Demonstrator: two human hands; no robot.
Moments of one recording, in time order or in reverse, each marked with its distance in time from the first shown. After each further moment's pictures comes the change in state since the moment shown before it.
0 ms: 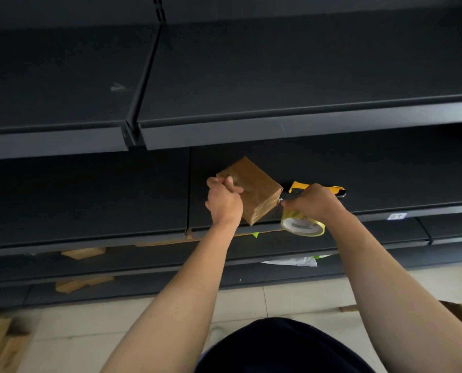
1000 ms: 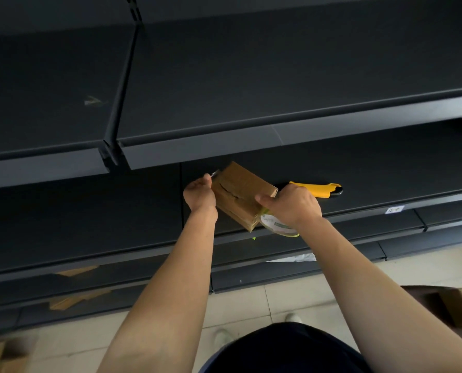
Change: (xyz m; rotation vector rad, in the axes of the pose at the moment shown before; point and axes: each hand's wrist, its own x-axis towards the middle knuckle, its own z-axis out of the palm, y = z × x) left_hand 0.062 -0.010 -0.005 -0.514 0.085 -0.388; right_hand -0.010 -0.041 0.018 0.115 0.165 0.047
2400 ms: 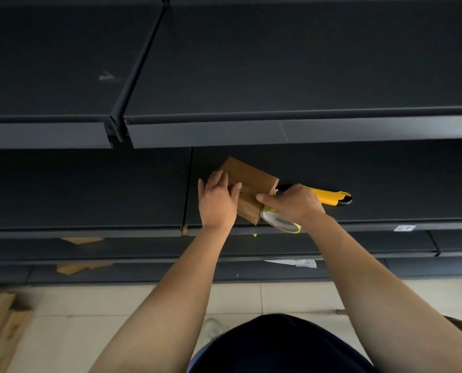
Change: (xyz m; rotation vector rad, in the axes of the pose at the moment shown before) left_hand -0.025 -0.038 -0.011 1.173 -0.007 0.865; right_hand 0.029 0.015 0.006 -0.051 -0.113 -0.084
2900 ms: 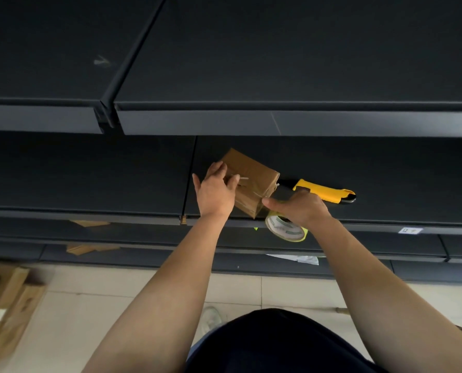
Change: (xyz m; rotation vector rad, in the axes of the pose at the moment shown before) left_hand 0.003 0.008 -0.002 -0.174 -0.046 -0.213; right_hand 0.006 0.030 0.006 -0.037 -0.117 0.019
